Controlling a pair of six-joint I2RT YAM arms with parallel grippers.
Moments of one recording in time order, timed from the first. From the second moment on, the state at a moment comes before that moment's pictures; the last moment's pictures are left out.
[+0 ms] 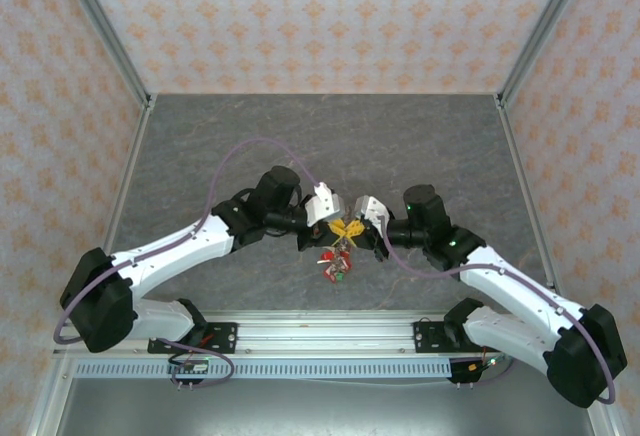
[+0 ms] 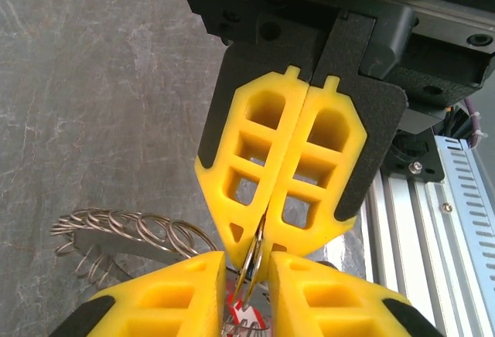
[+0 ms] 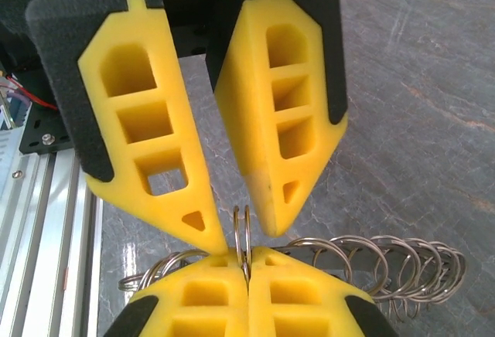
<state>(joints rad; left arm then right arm) -0.73 1.32 0.91 -0.23 0.60 0.28 0.61 0.95 0.58 -0.17 -0.65 -0.33</state>
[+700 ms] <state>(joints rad) -0.75 1.32 0.88 -0.20 0.57 0.27 0.62 0.95 0.56 -0.17 -0.61 -0.35</state>
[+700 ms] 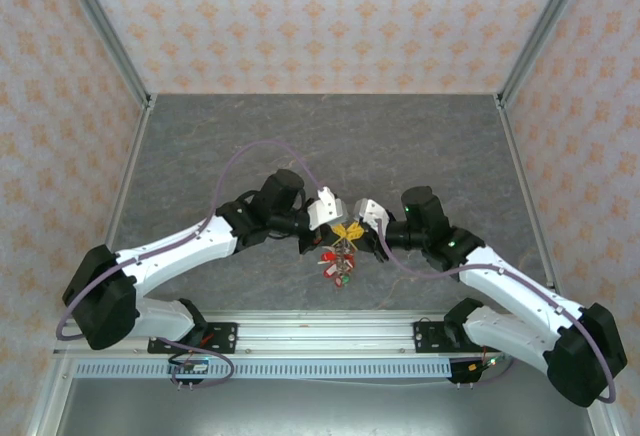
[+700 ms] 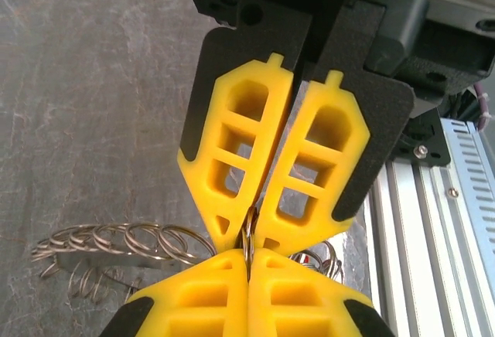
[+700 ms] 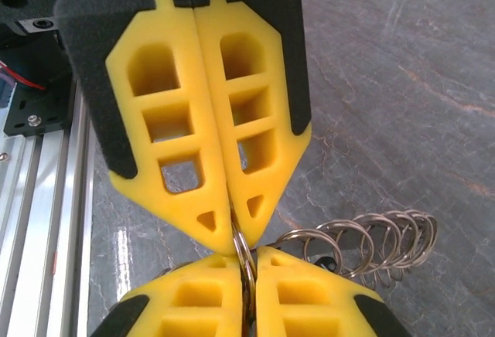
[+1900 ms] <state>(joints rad) -0.72 1.30 0.88 -0.24 0.59 0.29 0.62 0.94 0.57 -0.16 -0.59 -0.32</state>
